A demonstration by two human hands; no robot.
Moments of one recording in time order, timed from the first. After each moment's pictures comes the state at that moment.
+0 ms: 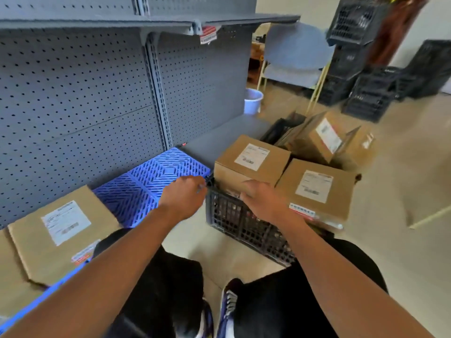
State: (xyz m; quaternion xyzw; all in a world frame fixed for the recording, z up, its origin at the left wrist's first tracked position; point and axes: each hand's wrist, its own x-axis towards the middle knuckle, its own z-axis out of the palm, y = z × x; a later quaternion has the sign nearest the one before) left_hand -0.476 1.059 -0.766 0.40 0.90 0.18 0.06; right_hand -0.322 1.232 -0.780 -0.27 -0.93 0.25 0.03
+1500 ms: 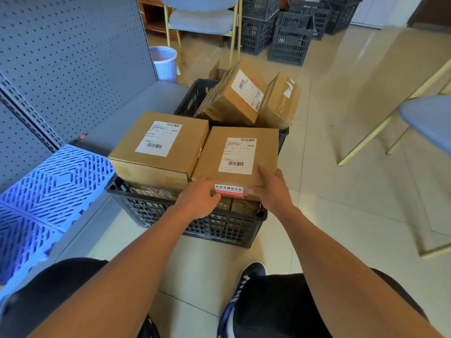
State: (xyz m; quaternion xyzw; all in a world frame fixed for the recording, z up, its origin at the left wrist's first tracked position) left_hand -0.350 1.295 -0.866 0.57 0.77 0.14 0.25; right_hand -0.163 1.412 -0.900 -0.55 -0.76 0.32 0.14
